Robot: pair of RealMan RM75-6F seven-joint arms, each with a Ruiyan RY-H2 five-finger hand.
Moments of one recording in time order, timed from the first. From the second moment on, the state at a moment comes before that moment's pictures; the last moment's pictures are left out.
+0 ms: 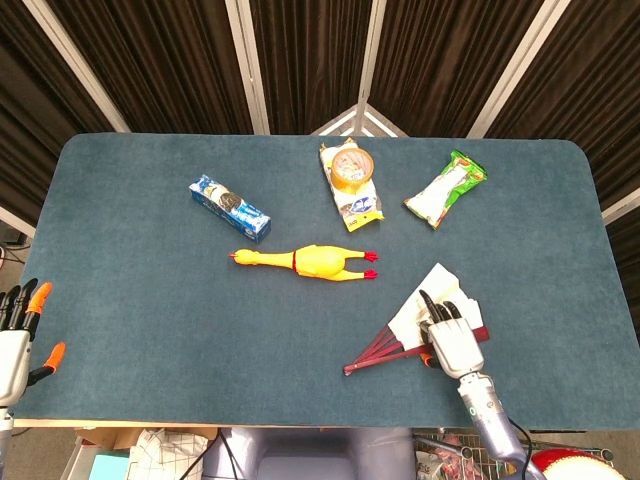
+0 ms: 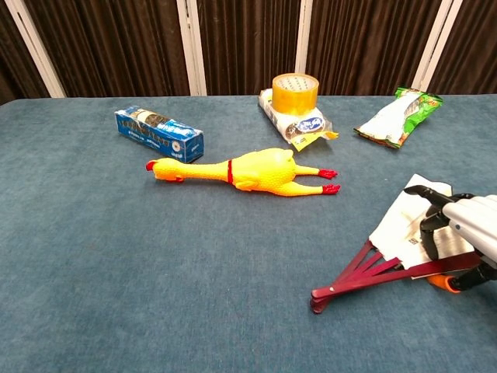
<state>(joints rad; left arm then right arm) -0.03 -1.18 -0.05 -1.68 1.48 1.56 0.24 0.31 -1.68 0.04 -1.21 -1.51 1.23 -0.25</state>
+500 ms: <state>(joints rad) -0.03 -1.17 -0.05 -1.68 1.48 1.56 0.23 0.33 -1.65 0.05 -1.25 -1.53 1.26 -0.22</state>
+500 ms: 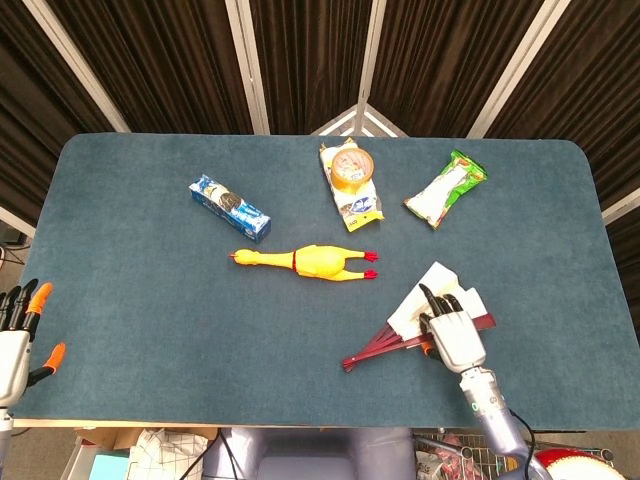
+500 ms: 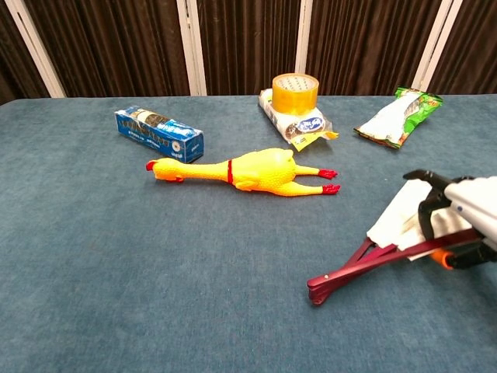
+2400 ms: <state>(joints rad) -0.16 -1.22 -0.08 -1.55 1.52 1.42 -0.15 0.81 -1.29 0.40 -1.87 -1.33 0.97 -0.25</state>
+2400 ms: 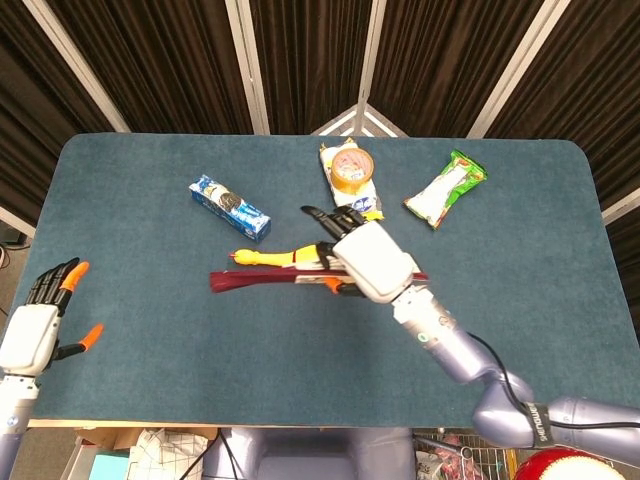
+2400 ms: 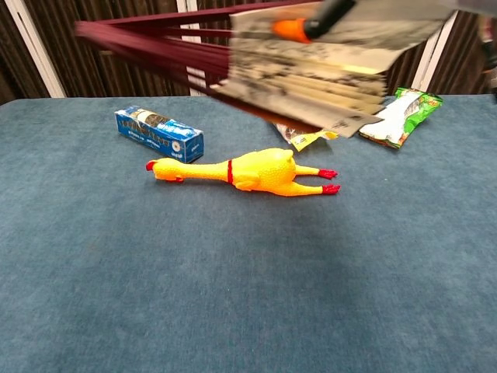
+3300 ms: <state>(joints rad) -0.28 -1.32 -0.10 -1.60 1.56 1.34 -0.22 0.99 -1.51 0.42 -1.95 -1.16 1.02 -0.38</state>
